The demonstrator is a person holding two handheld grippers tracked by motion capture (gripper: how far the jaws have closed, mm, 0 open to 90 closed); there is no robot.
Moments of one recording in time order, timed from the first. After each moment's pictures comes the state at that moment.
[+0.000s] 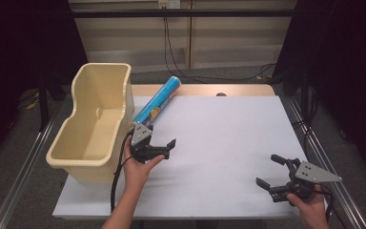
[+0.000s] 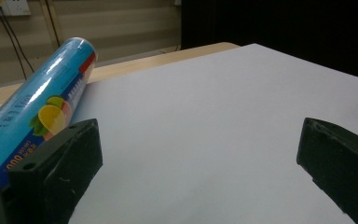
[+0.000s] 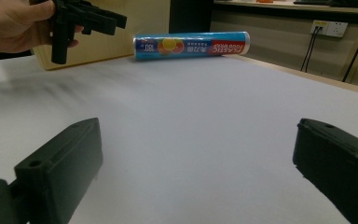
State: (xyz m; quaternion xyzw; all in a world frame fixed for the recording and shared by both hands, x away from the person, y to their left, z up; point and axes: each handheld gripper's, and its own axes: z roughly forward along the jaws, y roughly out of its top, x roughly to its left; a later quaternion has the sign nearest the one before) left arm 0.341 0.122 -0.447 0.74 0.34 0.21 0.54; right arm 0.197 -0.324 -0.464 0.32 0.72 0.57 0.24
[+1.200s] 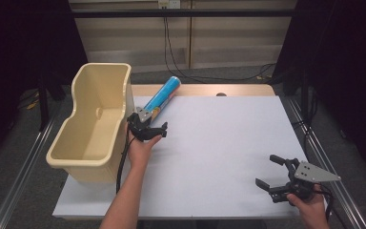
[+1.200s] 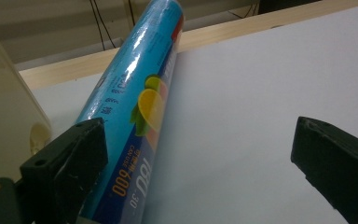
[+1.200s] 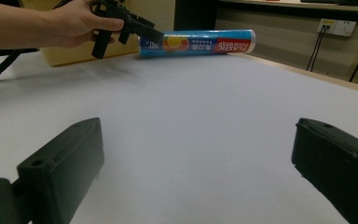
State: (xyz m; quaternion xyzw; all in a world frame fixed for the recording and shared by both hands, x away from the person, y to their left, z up) left arm 0.412 0.120 -0.467 0.74 0.43 0.28 0.43; right arm 0.198 -0.323 -0.464 0.31 0.72 0.57 0.23
